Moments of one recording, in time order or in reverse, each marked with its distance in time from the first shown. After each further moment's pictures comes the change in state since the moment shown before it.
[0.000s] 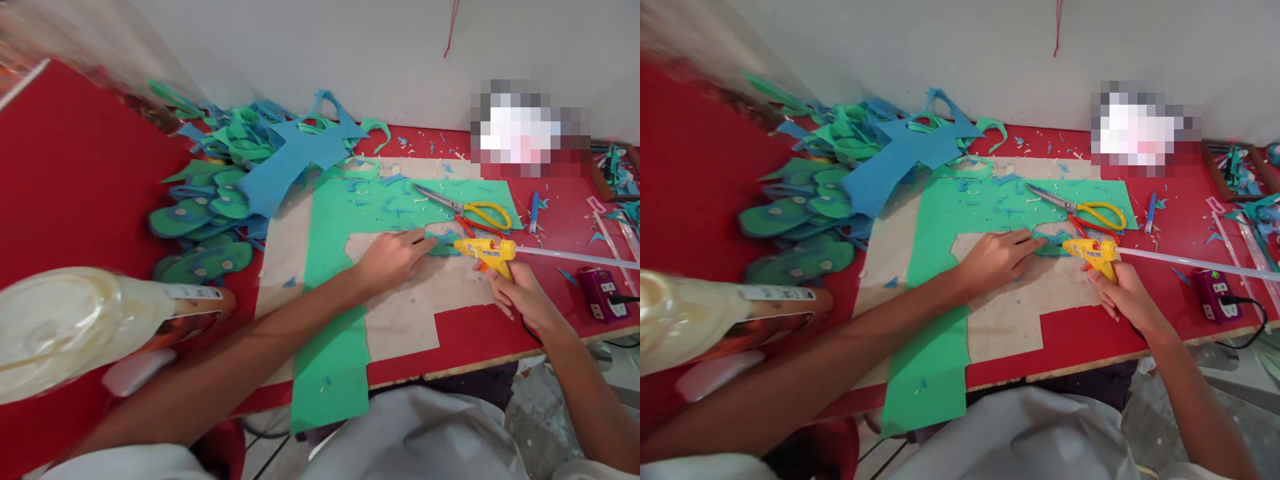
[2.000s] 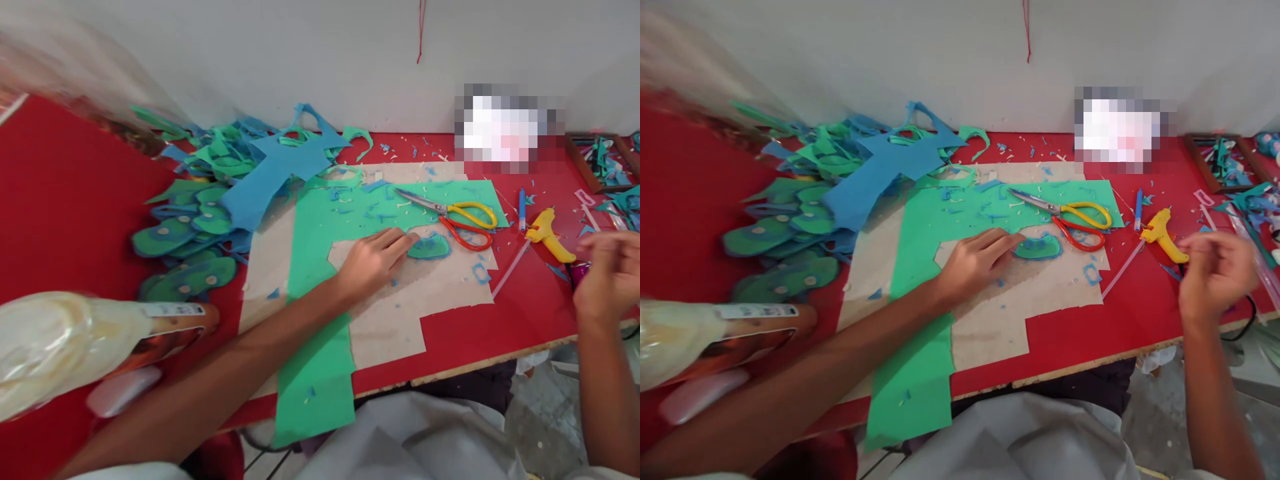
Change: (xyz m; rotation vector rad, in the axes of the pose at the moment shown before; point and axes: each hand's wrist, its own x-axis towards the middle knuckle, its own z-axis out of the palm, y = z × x) left_hand -0.004 -0.002 -0.004 -0.024 0.271 0.034; right_hand 0.004 0.009 -0.105 -0.347 1.238 -1.004
